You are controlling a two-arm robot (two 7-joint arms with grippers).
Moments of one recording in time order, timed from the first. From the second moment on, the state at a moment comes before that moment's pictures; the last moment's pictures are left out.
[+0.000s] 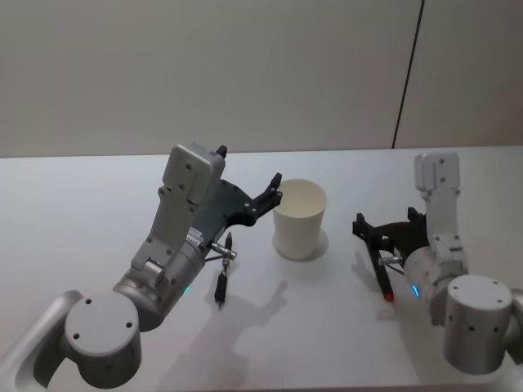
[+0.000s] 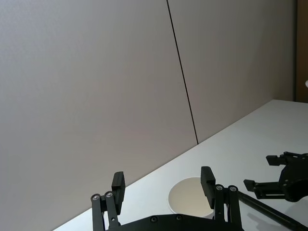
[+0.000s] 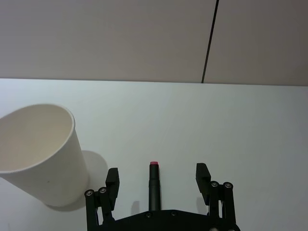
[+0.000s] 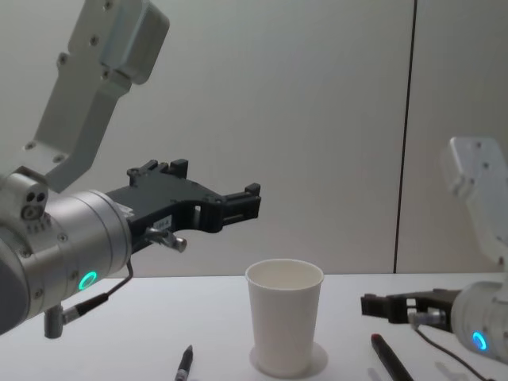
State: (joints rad) left arm -0.24 0.38 0.45 -1.63 -0.20 0.01 -0.01; right arm 0.30 0.06 -0.31 -1.32 0.18 0.31 -0.14
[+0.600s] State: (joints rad) left arm -0.24 0.38 0.45 -1.63 -0.20 0.01 -0.01; right arm 0.32 0.03 -0.31 -1.23 0.15 0.34 -0.17
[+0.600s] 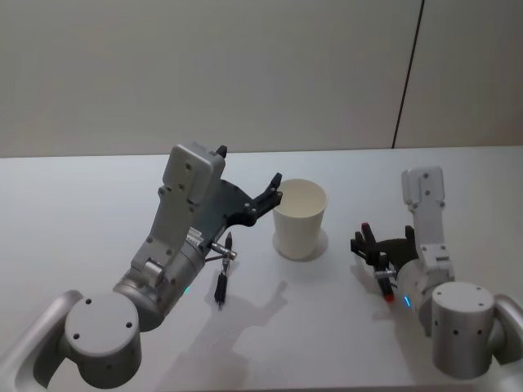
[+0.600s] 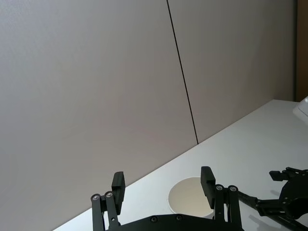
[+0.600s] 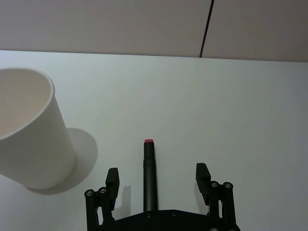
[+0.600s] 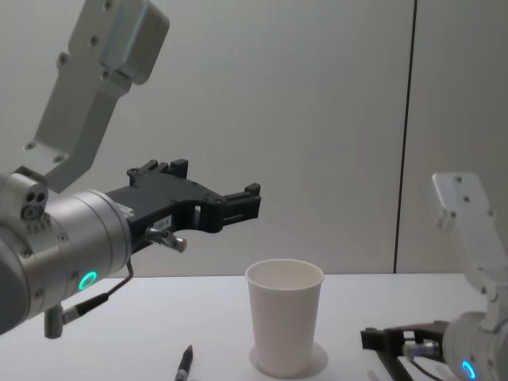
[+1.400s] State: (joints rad) left arm -0.24 0.38 0.45 -1.63 -0.20 0.01 -0.01; right arm 0.35 0.01 -0.30 -1.12 0.16 0.32 -0.12
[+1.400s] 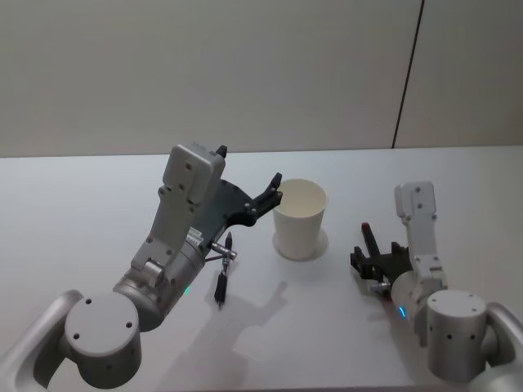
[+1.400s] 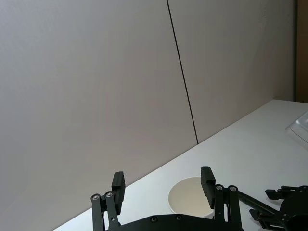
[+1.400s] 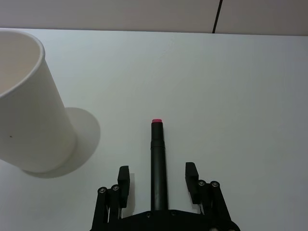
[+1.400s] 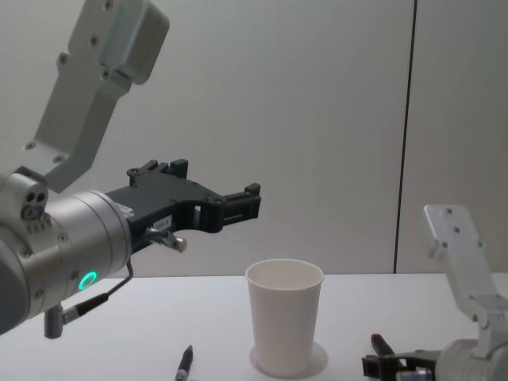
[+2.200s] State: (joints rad) left arm -0.24 0.38 0.45 -1.63 -0.20 0.01 -0.01; right arm 0.36 0.00 -0.30 -1.08 0.16 0.31 -0.11
